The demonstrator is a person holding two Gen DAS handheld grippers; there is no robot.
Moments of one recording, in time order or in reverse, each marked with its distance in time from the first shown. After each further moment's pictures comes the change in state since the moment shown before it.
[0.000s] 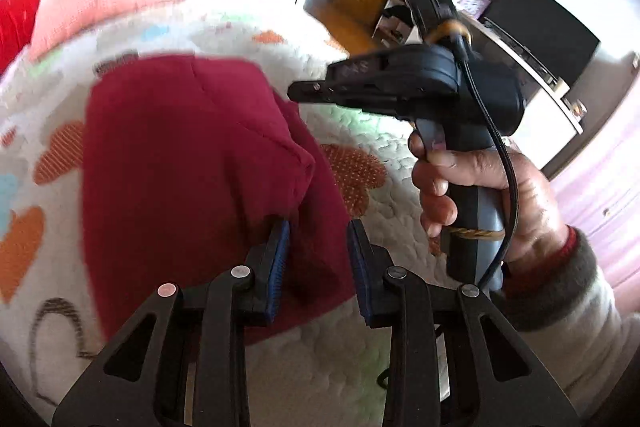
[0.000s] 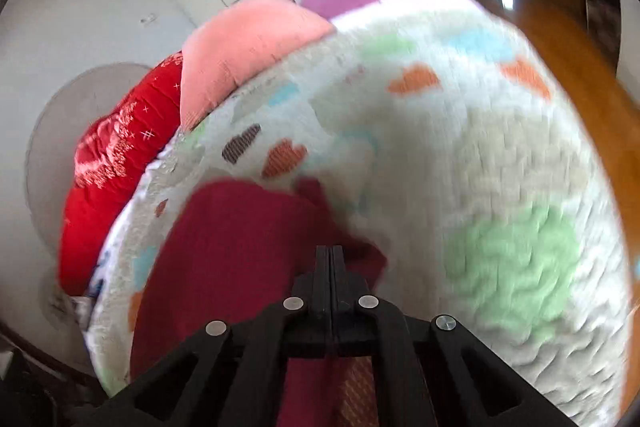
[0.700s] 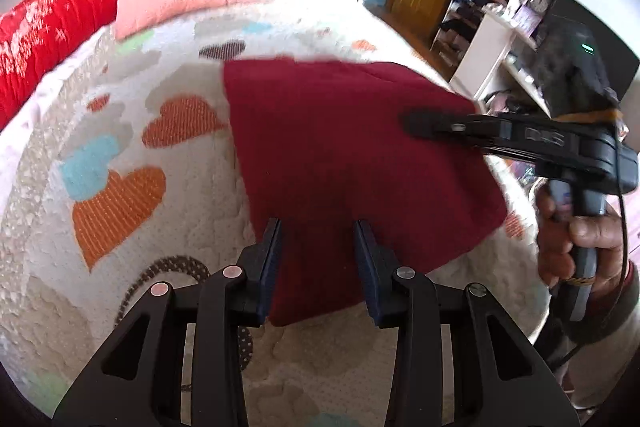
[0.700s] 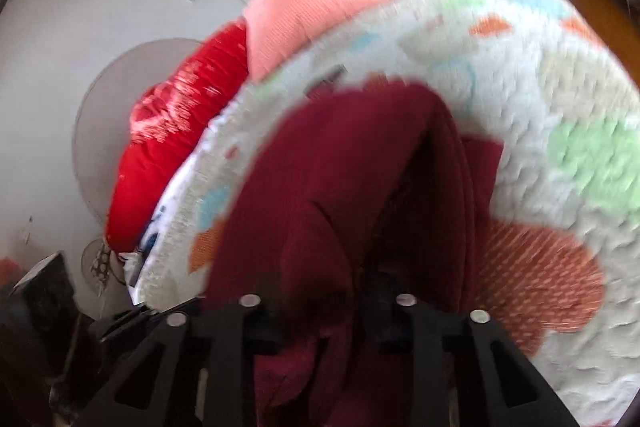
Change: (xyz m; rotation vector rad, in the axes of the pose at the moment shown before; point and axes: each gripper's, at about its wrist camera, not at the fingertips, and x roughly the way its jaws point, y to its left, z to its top) left arm -0.041 0.081 -0.029 -0.090 -0.036 0.188; right arm -0.018 0.062 -0.061 -0.092 0.040 0.176
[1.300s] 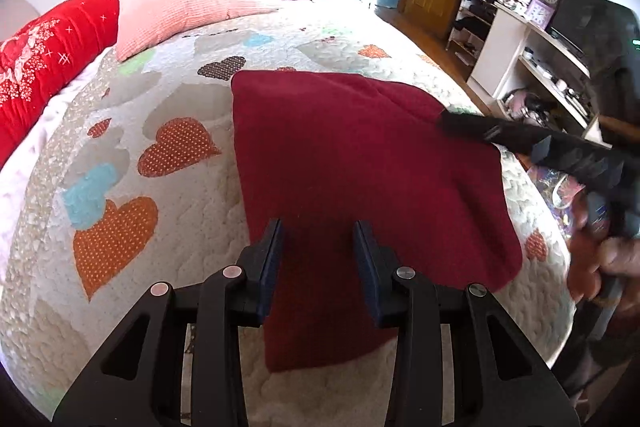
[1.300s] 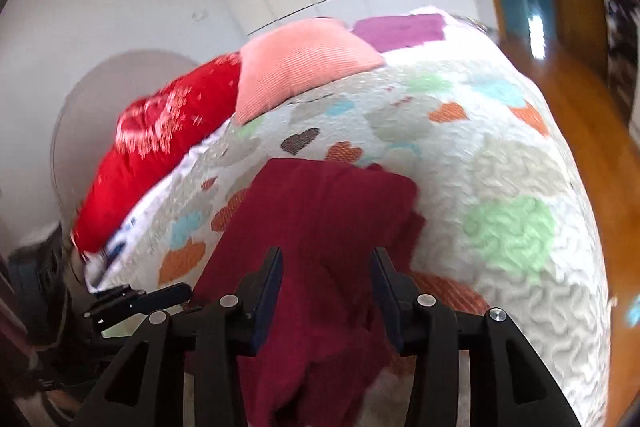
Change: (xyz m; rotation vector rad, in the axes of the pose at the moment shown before) left arm 0.031 -0.020 0.019 0.027 -0.013 0.106; right arm -0.038 0.008 0.006 -0.153 -0.124 -0.188
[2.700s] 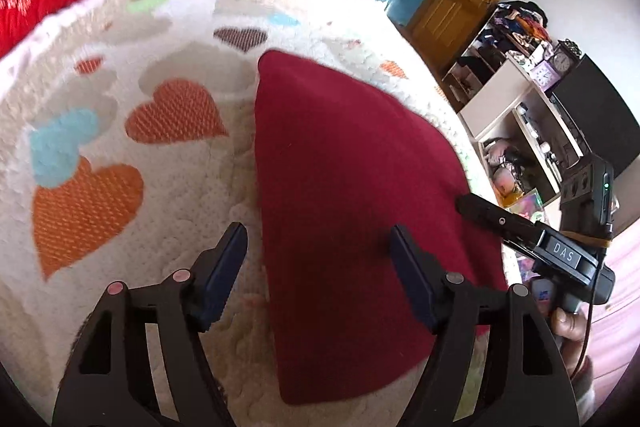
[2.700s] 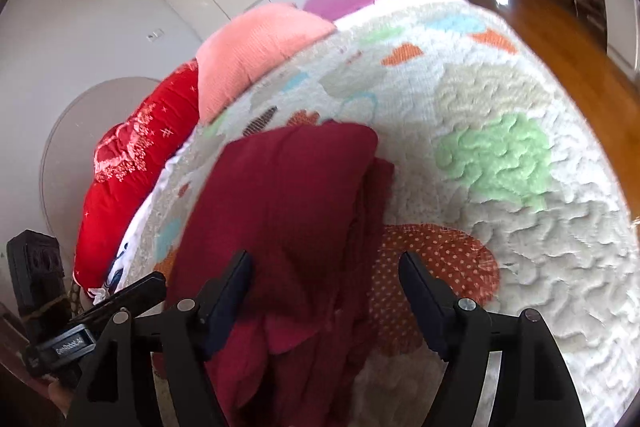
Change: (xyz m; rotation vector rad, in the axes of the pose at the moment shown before) left arm 0.027 0.055 0.010 -0.266 0.056 -0.183; right arm 0.022 -0.047 -0.027 0.257 0.058 0.014
